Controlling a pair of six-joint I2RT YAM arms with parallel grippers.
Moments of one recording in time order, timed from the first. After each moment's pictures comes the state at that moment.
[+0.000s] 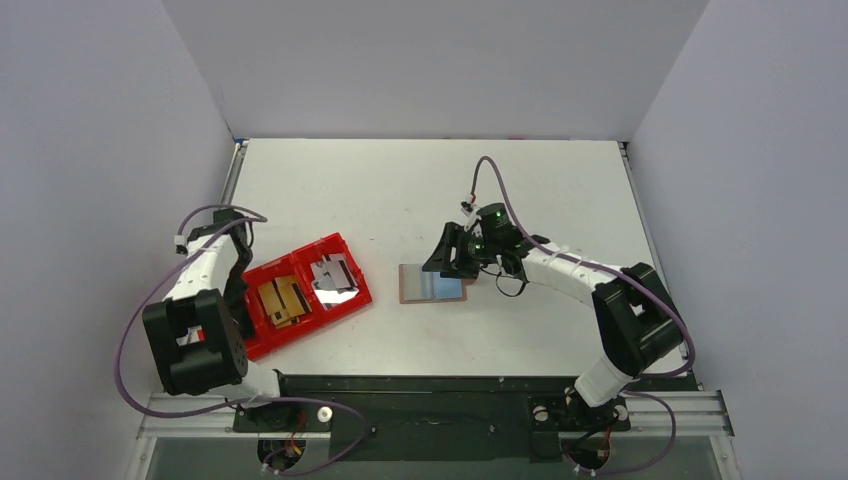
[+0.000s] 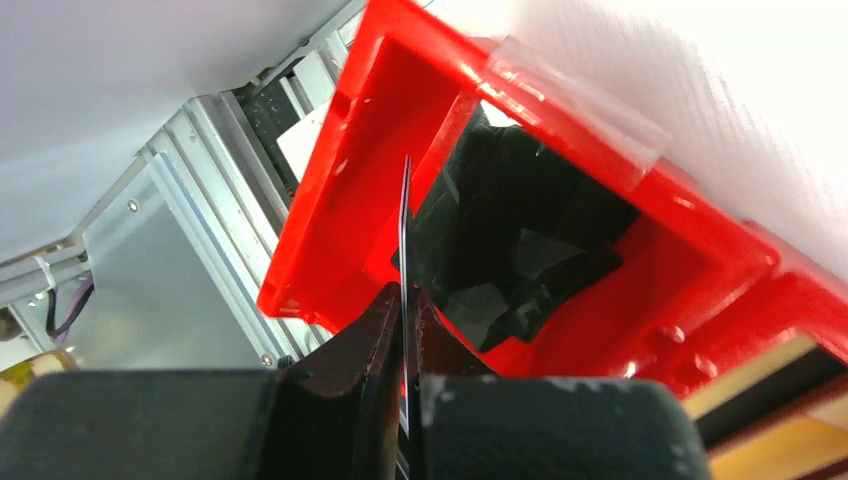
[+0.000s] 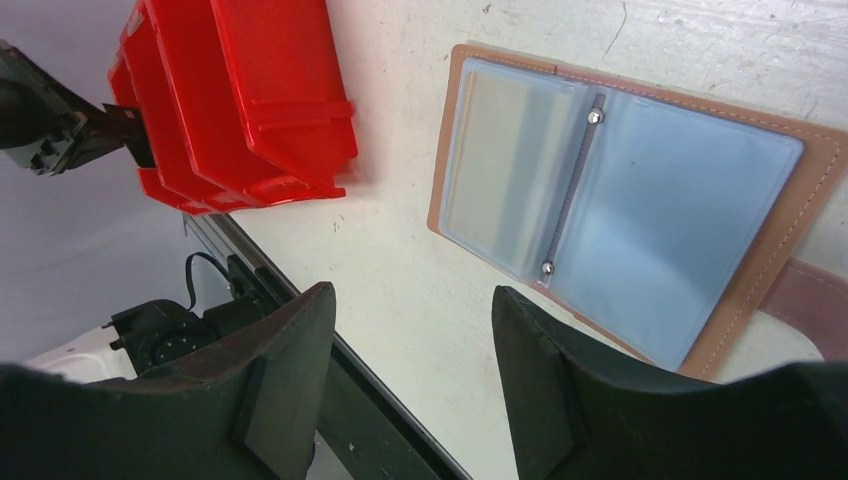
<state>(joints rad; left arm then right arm) 0.25 1.44 1.00 -1.04 -0.68 -0.65 0.55 1.61 0.93 -0.07 -0.49 0.74</state>
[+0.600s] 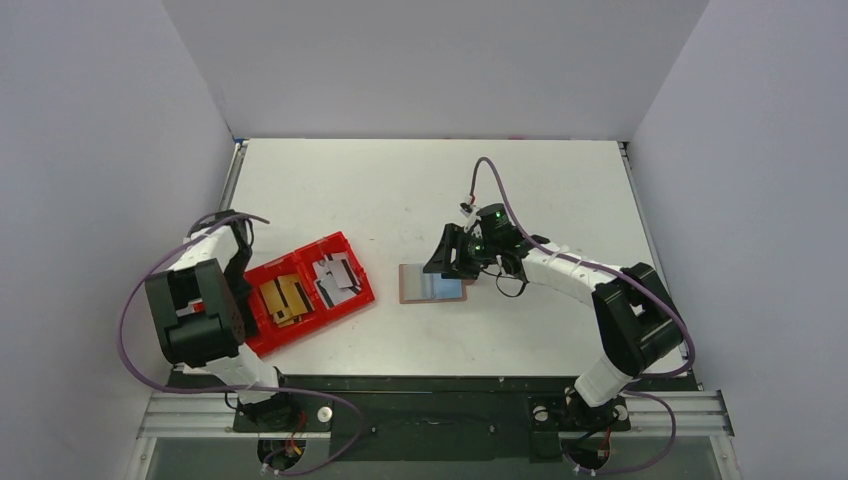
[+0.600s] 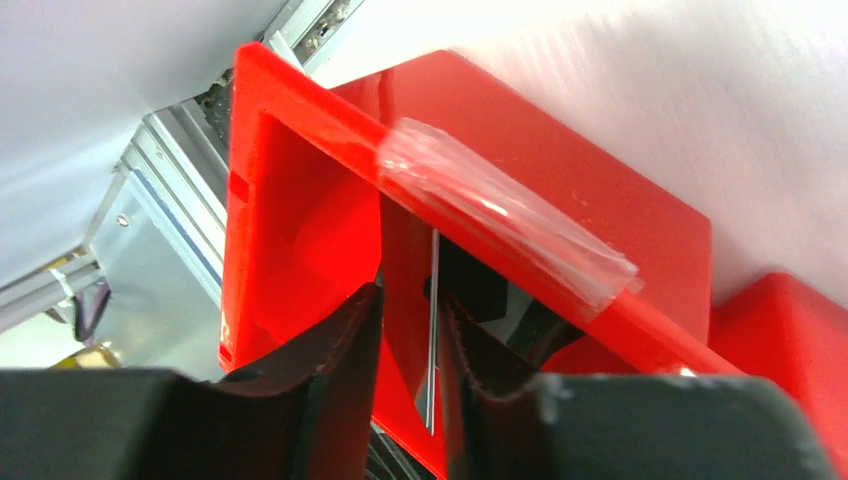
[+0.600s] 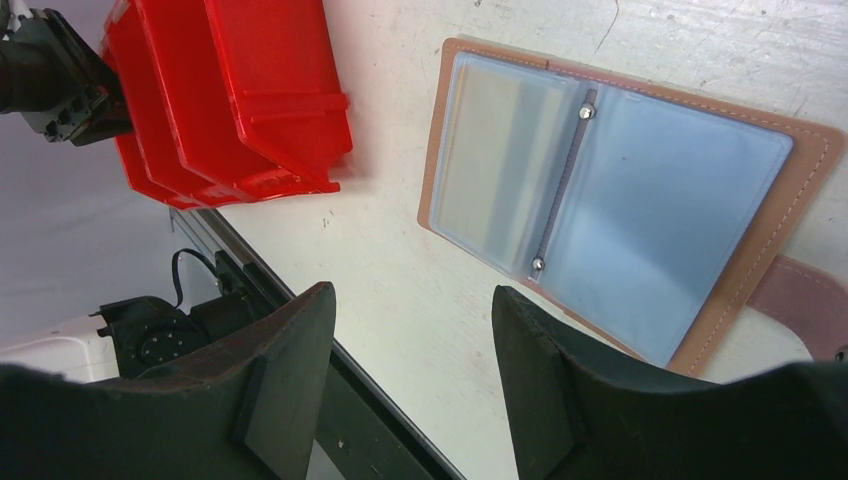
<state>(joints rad) 0.28 1.66 1.04 -0.99 -0.63 -0.56 0.55 1.61 0.93 -0.08 -0.49 0.72</state>
